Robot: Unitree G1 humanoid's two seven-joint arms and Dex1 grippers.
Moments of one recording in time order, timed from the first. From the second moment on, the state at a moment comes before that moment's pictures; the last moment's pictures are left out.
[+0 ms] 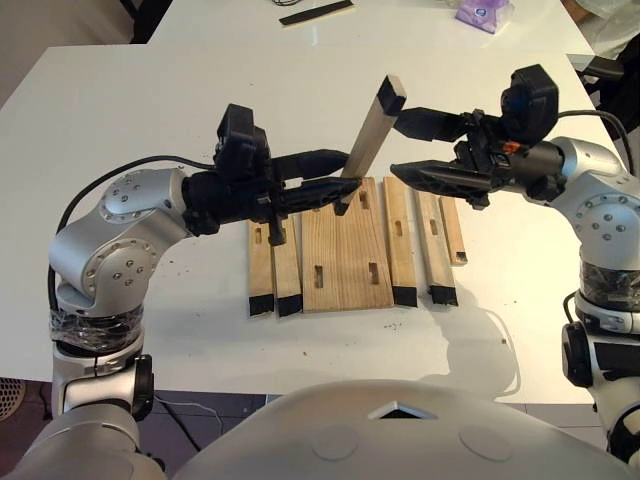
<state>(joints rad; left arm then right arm) -0.27 0.64 0.07 -0.54 -0.96 0.71 -0.90 -0.45 -0.56 -0.05 -0.28 0.97 0.73 1.08</state>
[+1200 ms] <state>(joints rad) -0.26 0.70 -0.01 -0.53 -0.89 0.71 -0.99 -0.47 -0.56 0.09 -0.34 0.85 0.68 1.17</state>
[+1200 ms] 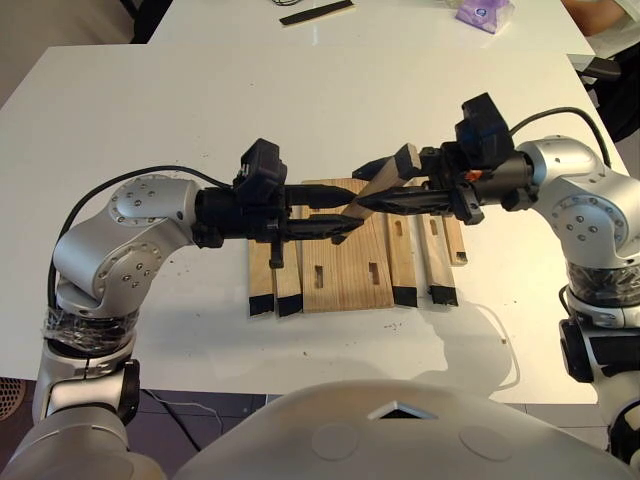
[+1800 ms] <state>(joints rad) -0.20 0.66 0.08 -0.39 -0.77 0.61 -0.86 -0.45 -0.68 0.03 -0.30 0.75 0.63 1.17</state>
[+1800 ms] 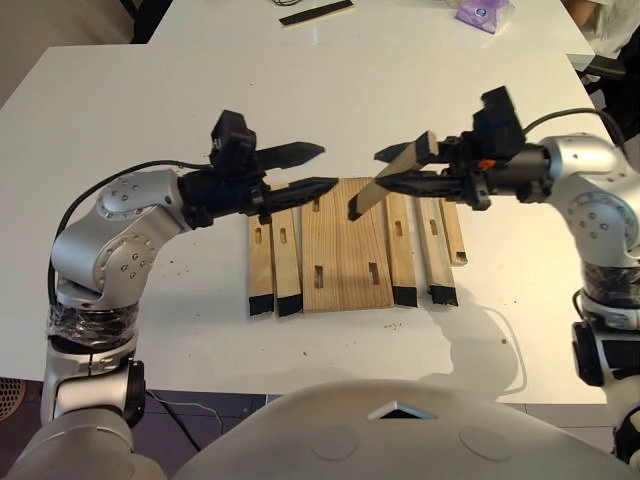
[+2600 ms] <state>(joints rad) 0.06 0.53 -0.01 -0.47 -0.53 0.41 -0.72 -0.35 -0.82 0.07 0.13 0.32 0.08 1.36</state>
